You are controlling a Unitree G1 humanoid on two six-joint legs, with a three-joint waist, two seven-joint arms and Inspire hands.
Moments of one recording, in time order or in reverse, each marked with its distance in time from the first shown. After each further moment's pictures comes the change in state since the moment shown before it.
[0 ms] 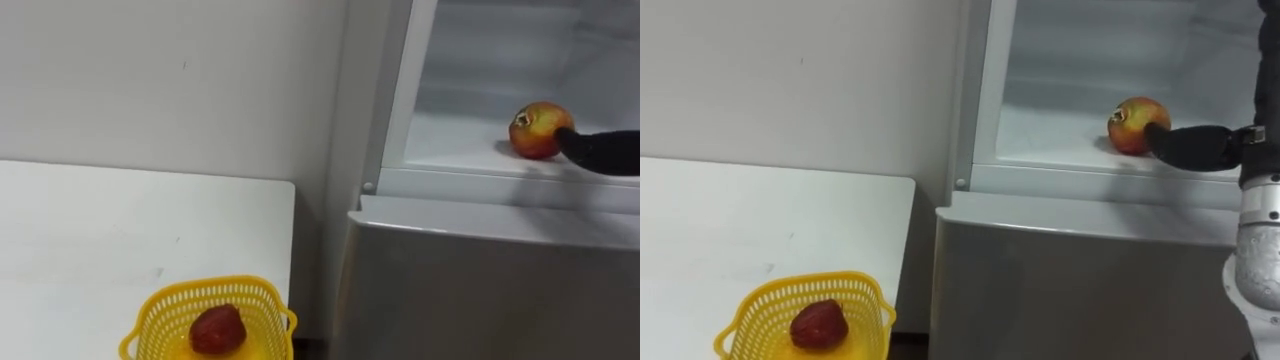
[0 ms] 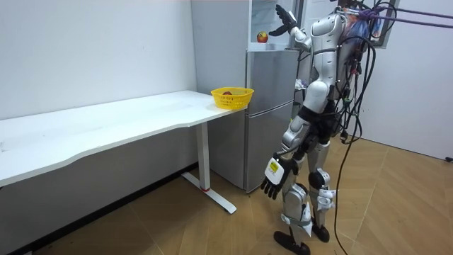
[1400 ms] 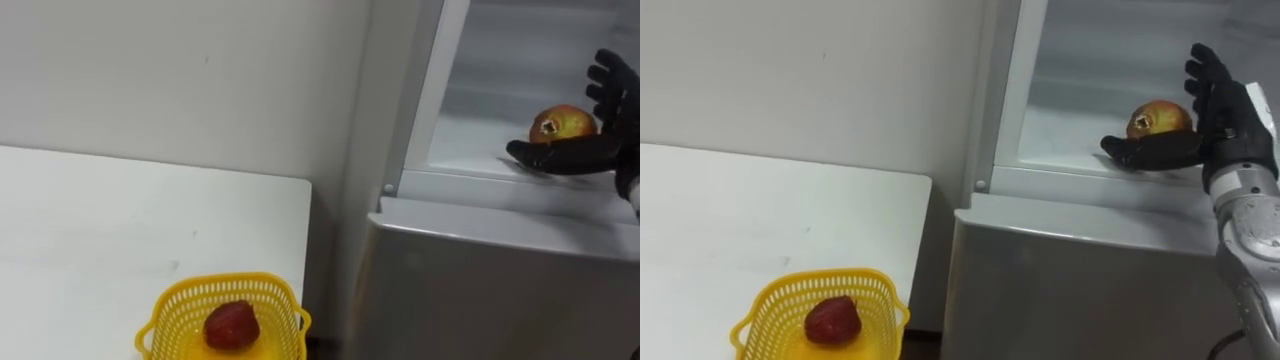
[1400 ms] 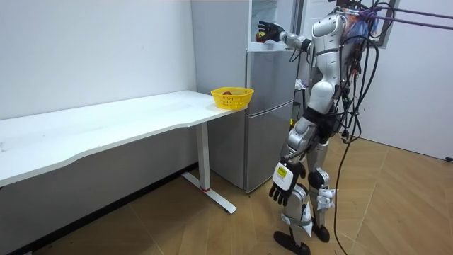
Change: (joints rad) left arm 0.034 0.003 0.024 0.000 0.000 0.063 -0.016; right arm -0.196 -0.037 0.077 0.364 0.490 0.057 0.269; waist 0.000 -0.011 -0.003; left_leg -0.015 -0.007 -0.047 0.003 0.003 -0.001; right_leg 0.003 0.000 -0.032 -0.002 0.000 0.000
